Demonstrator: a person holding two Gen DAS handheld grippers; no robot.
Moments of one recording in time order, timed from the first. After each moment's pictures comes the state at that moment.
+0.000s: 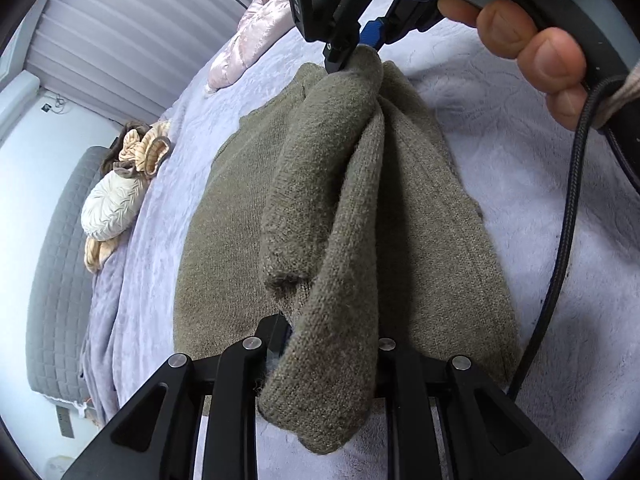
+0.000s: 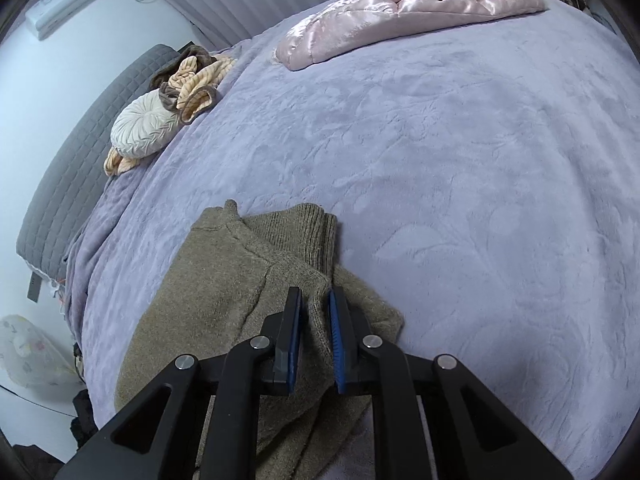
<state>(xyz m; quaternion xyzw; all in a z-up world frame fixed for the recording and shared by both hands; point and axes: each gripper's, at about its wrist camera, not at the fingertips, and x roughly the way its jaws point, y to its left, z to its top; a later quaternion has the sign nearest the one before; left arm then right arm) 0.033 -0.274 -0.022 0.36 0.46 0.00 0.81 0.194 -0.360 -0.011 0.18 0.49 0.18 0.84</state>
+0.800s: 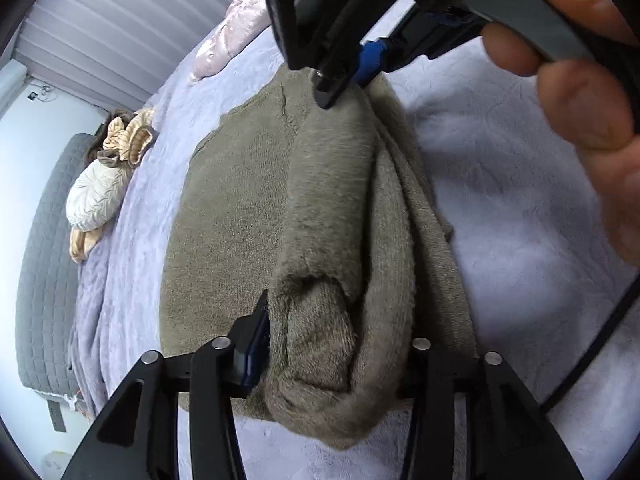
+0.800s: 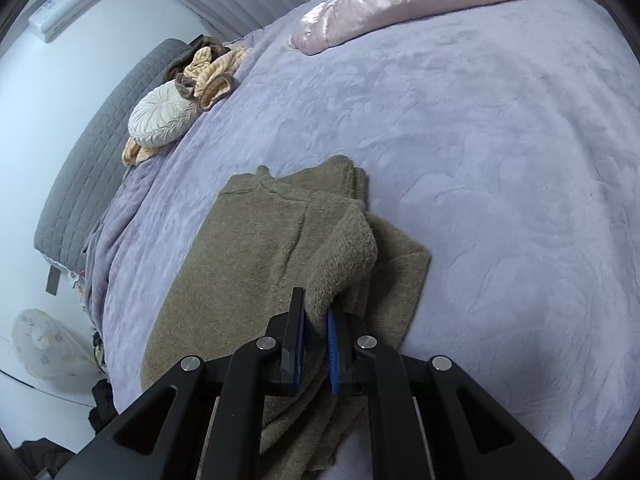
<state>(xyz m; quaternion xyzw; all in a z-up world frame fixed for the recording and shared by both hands) 0.045 -0.287 -0.027 0.34 0.49 -0.01 0.80 0.166 -0.355 -0.011 0.20 0.51 0.20 0.81</state>
